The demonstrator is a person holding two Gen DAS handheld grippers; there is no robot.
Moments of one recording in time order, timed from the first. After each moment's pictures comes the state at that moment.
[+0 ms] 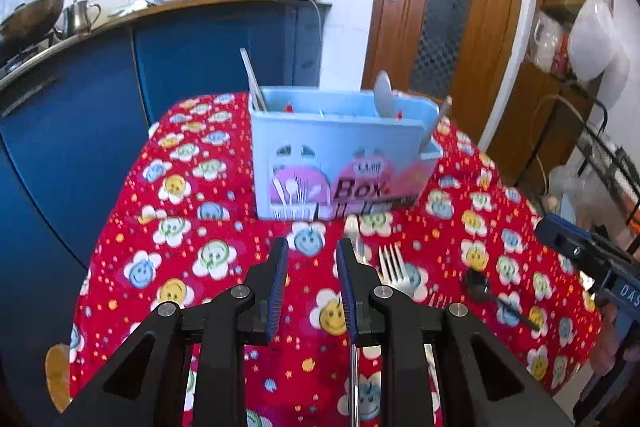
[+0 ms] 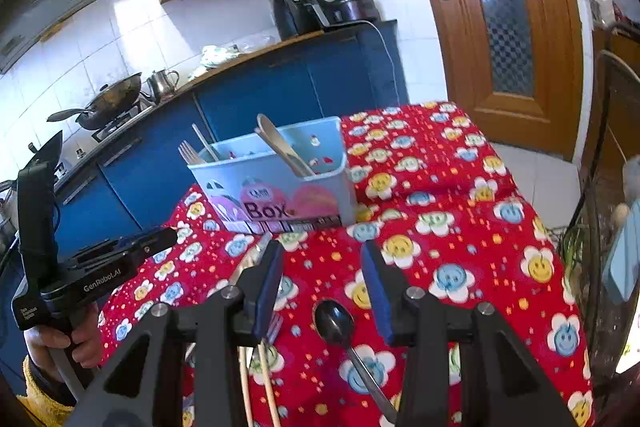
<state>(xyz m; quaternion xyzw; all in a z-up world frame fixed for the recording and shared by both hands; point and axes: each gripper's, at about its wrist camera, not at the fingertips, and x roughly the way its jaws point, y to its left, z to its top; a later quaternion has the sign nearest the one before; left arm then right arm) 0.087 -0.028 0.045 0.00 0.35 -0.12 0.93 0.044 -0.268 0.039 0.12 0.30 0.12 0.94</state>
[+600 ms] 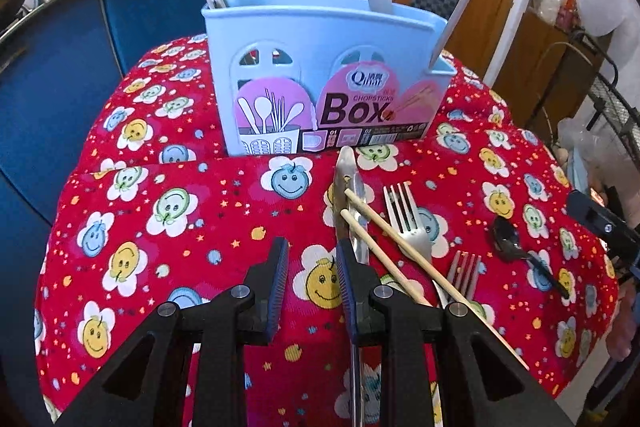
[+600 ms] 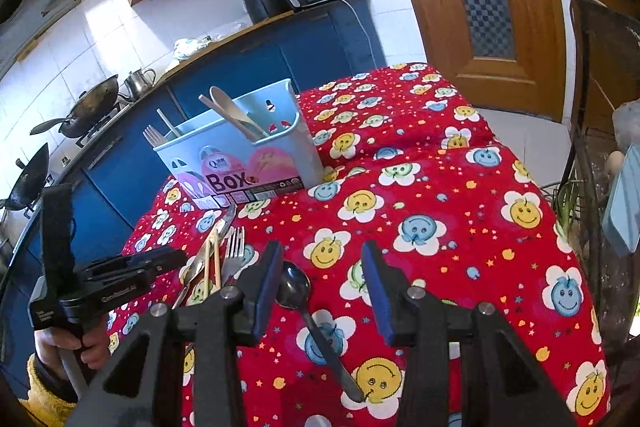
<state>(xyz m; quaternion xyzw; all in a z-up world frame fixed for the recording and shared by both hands) 0.114 -0.044 -0.003 0.03 0.44 -0.13 0.89 0.042 -0.295 0.007 0.16 0.33 0.10 0.93</state>
